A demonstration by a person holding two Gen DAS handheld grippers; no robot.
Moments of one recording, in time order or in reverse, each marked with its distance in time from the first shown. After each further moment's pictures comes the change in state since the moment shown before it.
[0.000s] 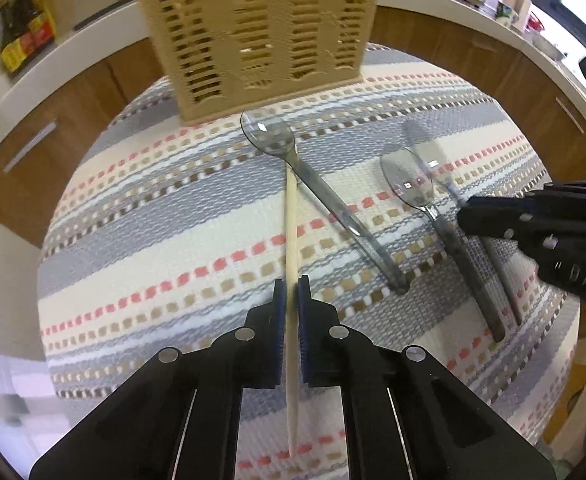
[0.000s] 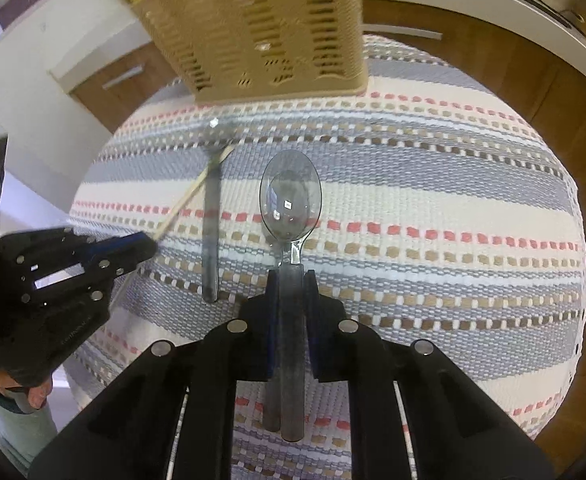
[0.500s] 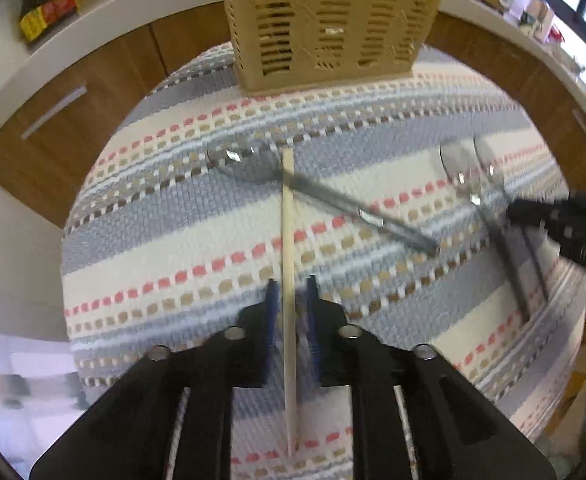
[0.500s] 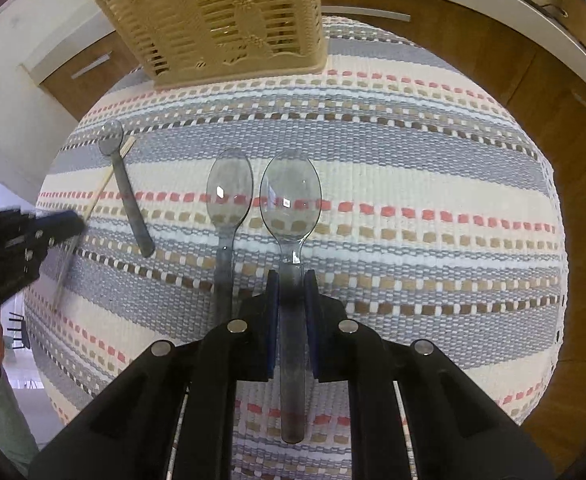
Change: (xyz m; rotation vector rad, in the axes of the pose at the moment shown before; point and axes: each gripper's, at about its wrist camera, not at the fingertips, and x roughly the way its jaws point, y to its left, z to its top) left arm -0.008 0.049 -0.005 -0.067 0.049 0.001; right arm 0.005 -0.014 -0.008 -0.002 0.050 -0.107
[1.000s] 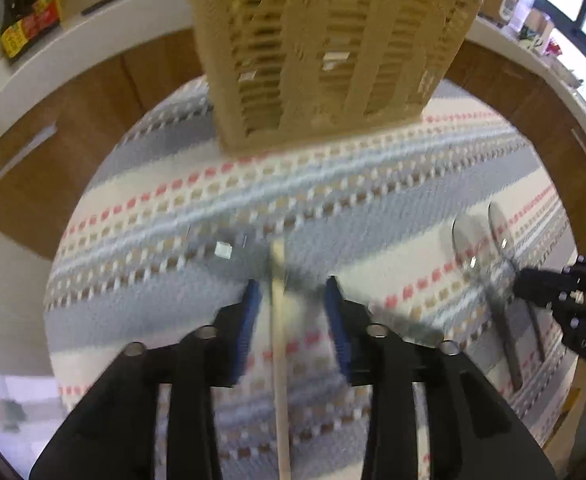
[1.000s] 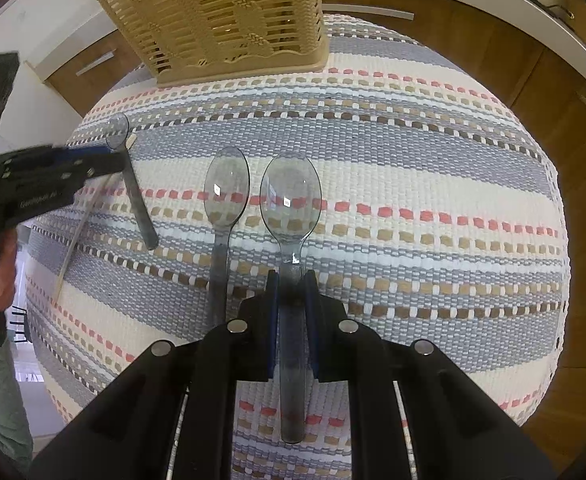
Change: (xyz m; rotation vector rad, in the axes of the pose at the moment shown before) left arm 0.025 -0.001 0.064 0.021 -0.044 -0.052; right arm 0.001 -0.005 0.003 -0.007 0.010 0.025
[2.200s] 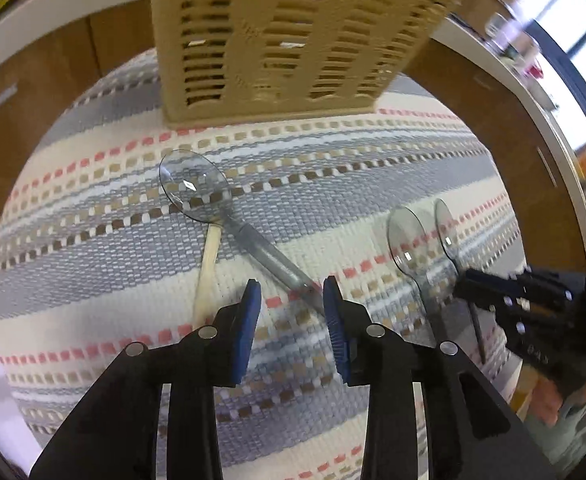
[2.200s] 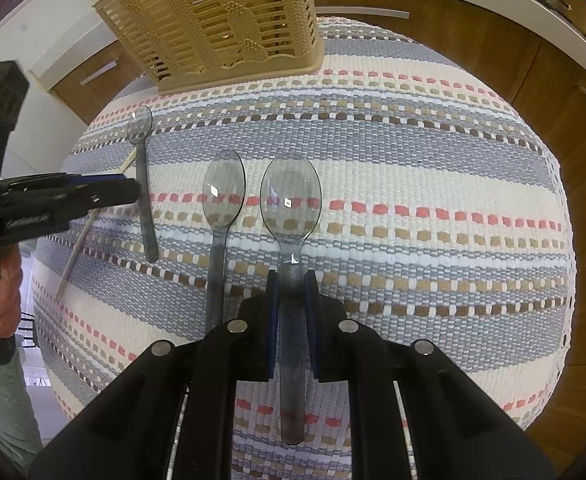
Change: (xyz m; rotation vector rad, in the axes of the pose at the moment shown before) left arm -0.002 -0.006 -0.011 -0.121 0.081 -0.180; right arm -0.005 -0.005 -0.001 0.017 -0.020 0.029
